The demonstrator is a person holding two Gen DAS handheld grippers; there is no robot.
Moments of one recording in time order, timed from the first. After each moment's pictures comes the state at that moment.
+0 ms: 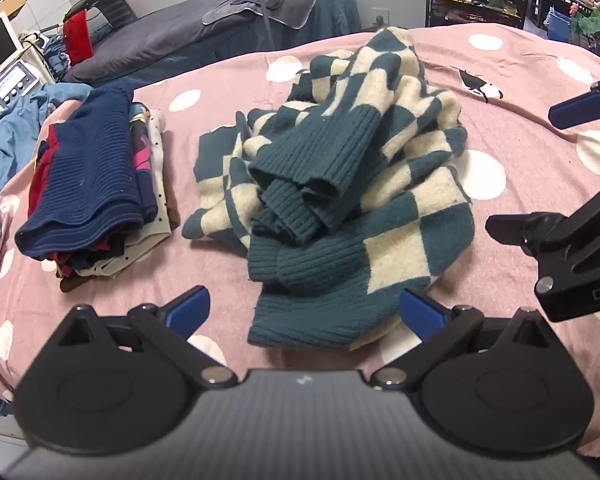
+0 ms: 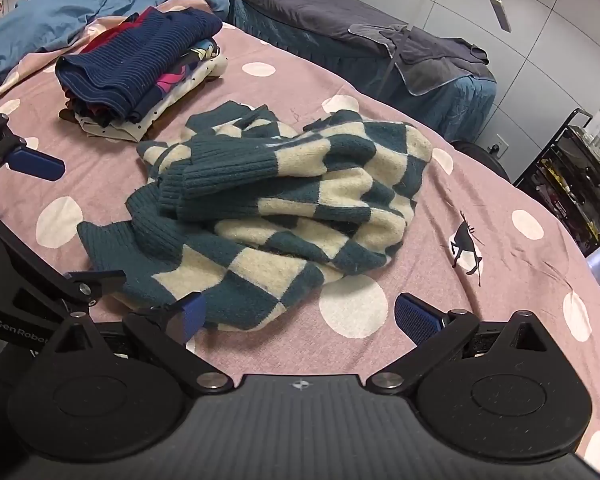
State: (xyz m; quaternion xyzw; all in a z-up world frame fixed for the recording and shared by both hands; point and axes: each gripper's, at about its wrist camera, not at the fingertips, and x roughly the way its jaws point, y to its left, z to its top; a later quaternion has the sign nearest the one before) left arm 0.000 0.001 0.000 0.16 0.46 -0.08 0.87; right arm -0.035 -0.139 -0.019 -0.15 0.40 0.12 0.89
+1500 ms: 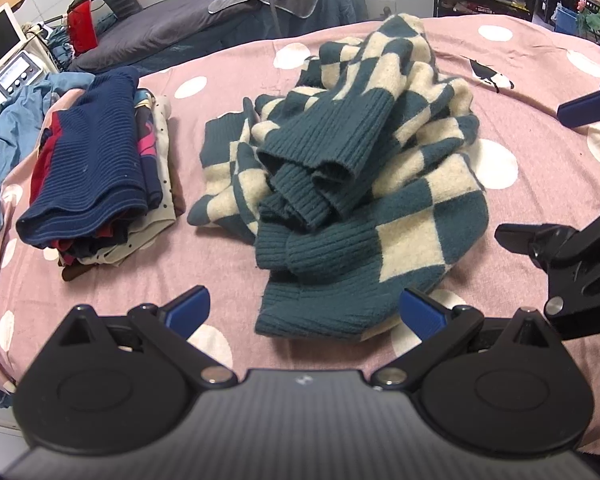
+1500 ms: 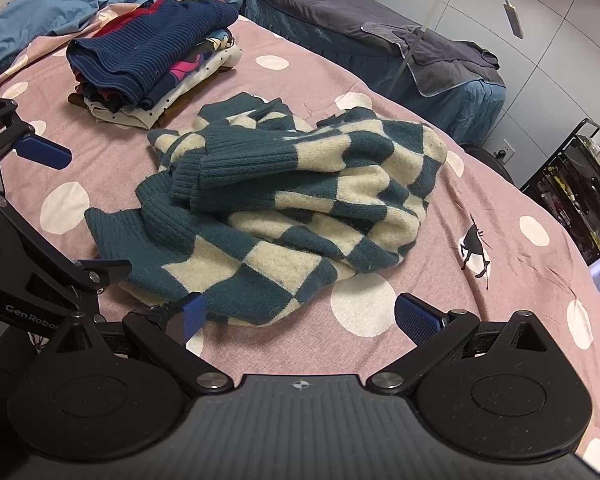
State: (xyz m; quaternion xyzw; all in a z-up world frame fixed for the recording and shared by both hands) left arm 0.001 0.005 -0.009 0.16 0.46 -0.06 0.87; right arm -0.036 -0.127 -0.024 -0.17 0.41 0.13 0.89
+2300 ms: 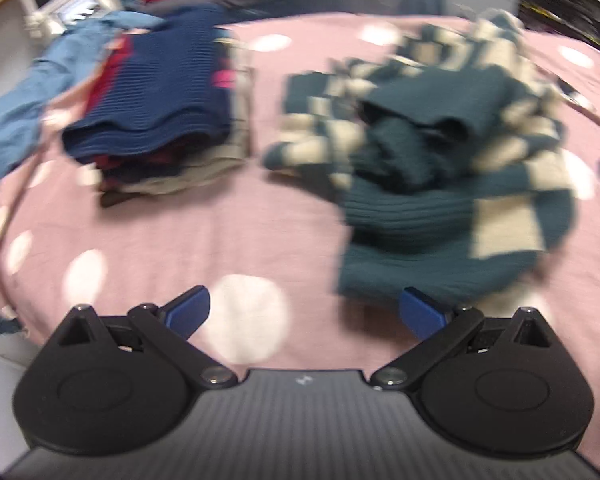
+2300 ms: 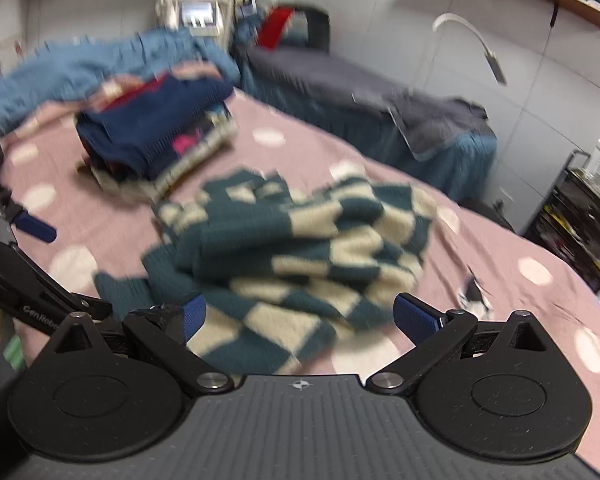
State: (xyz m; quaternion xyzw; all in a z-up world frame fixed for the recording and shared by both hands) left arm -0.004 0.063 -0.042 0.08 0.45 0.03 0.89; right arm -0.045 -0.139 -0.020 -0.11 0.28 0.17 0.94
